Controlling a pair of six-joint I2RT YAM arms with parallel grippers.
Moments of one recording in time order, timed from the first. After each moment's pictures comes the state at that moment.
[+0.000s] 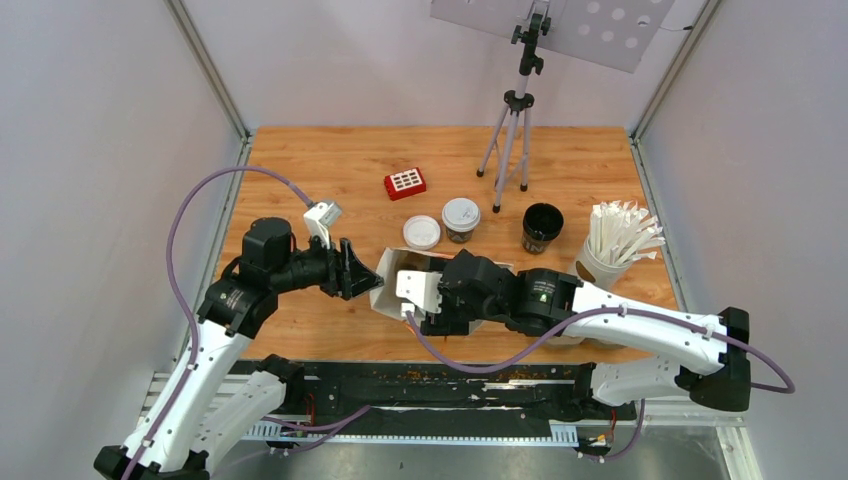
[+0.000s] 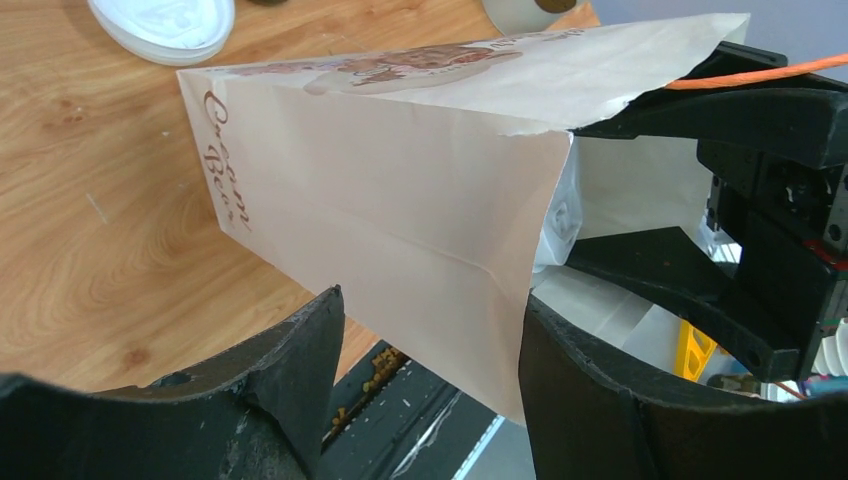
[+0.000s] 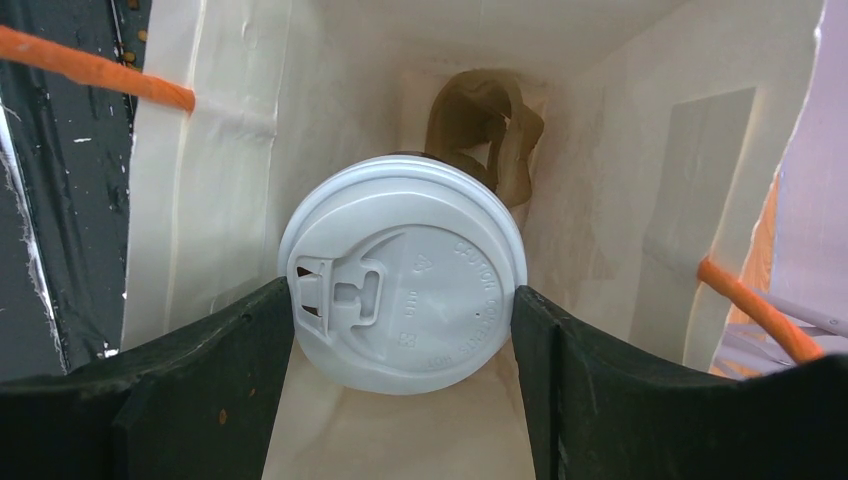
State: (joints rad) left arm -0.39 0.73 0.88 -0.65 0.59 -0.37; right arm 1.25 1.22 1.19 -0.71 0.15 -0.46
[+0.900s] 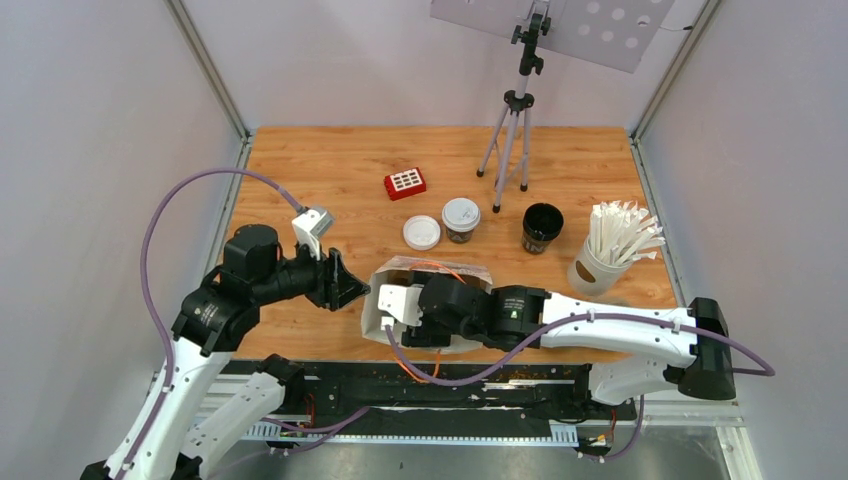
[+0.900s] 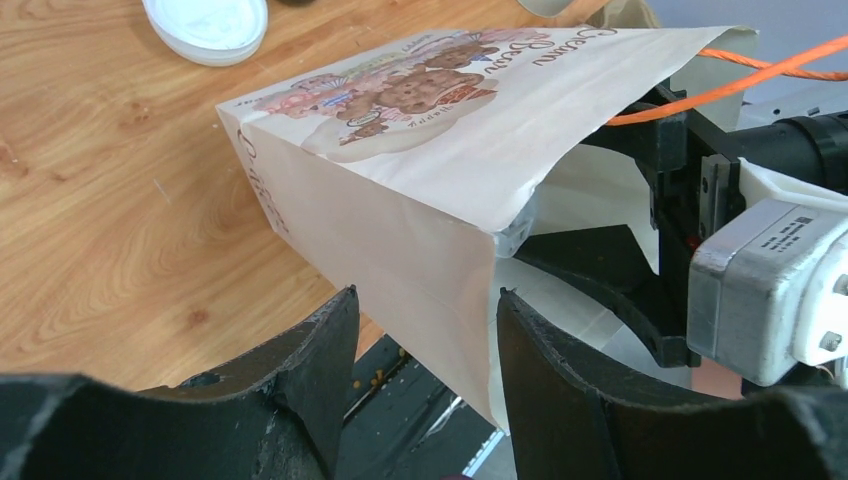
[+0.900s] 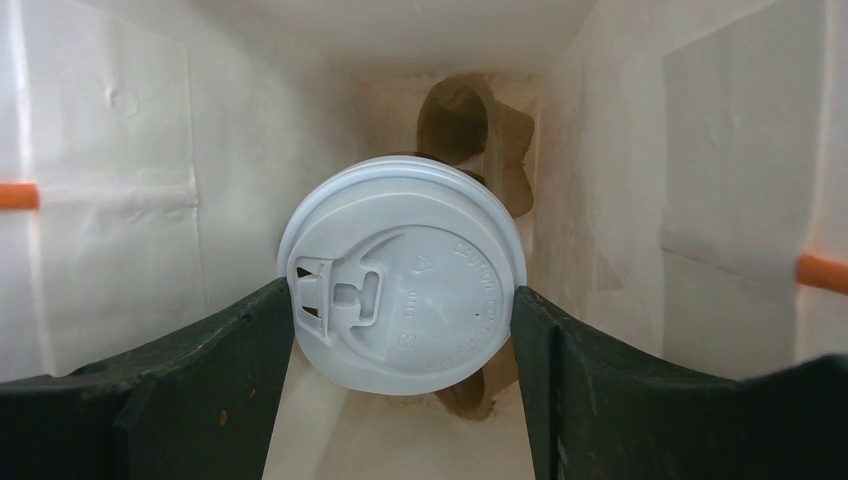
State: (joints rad) left arm -0.44 0.69 1.02 -0.85 0.50 -0.25; right arm 1.35 1.31 1.14 -0.58 0.28 -0.38
